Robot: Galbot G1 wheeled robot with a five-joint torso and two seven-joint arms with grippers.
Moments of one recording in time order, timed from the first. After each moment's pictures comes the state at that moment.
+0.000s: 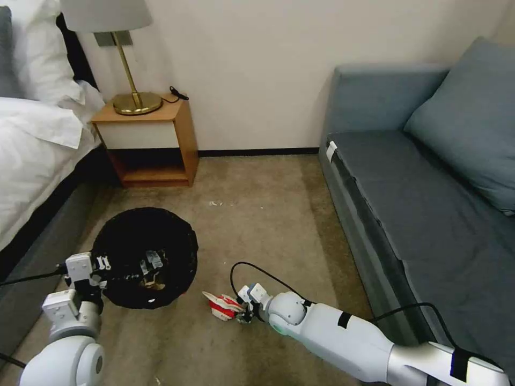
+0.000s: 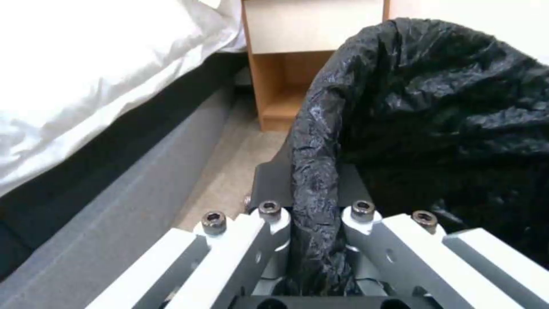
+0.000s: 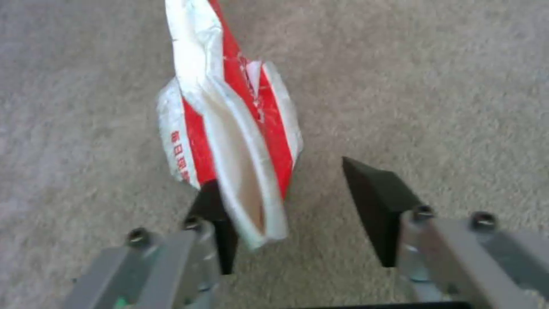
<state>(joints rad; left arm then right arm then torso) 1.61 -1.37 -0.87 -2.17 -0.25 0.29 -0.16 -0.63 1.27 -0.72 1.18 0.56 -0.43 0.03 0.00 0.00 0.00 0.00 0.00</state>
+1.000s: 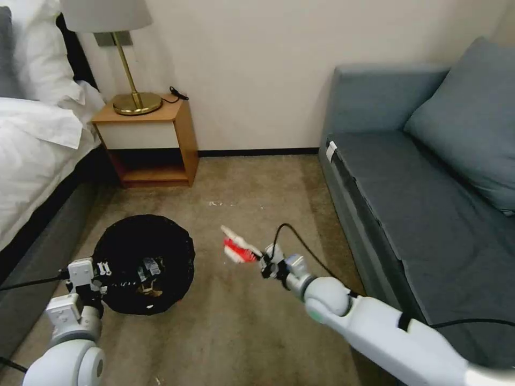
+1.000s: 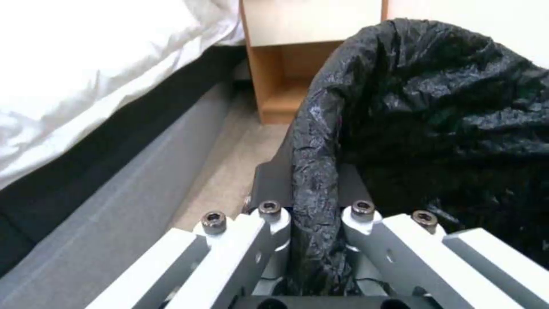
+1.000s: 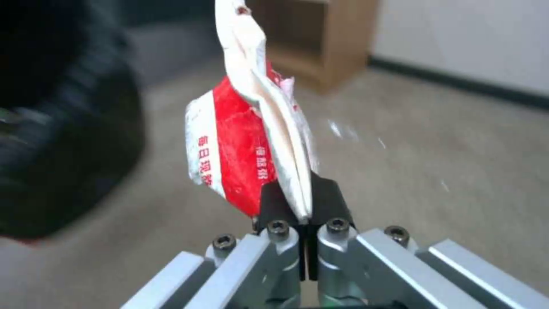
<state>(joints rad) 1.64 -1.36 -0.86 -2.16 -0.24 0.27 -0.16 -0.74 0.93 -0.45 1.75 0.62 -0.10 0.10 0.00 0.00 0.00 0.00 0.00</state>
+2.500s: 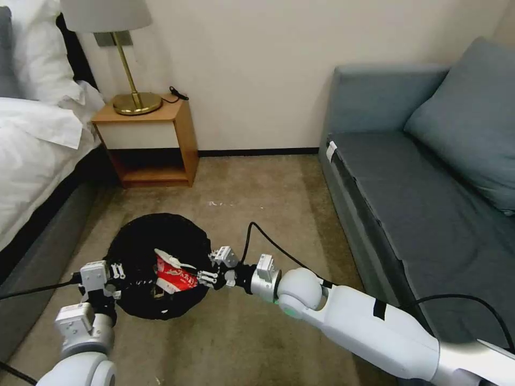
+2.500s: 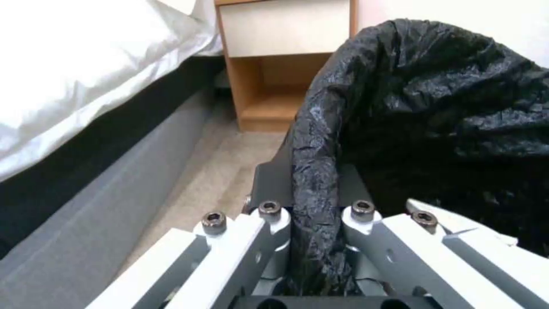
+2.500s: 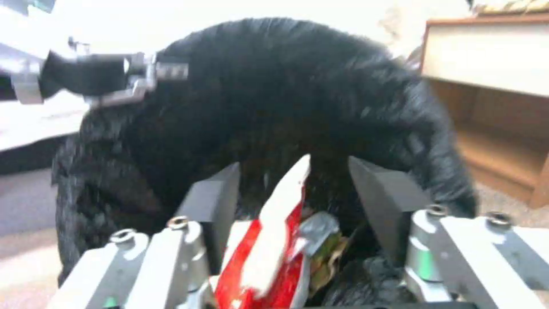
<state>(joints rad) 1.69 -1.45 -0.82 -2.26 -0.18 0.27 -0.13 -0.61 1.09 -0.58 1.70 0.63 0.02 -0.20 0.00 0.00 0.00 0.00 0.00</state>
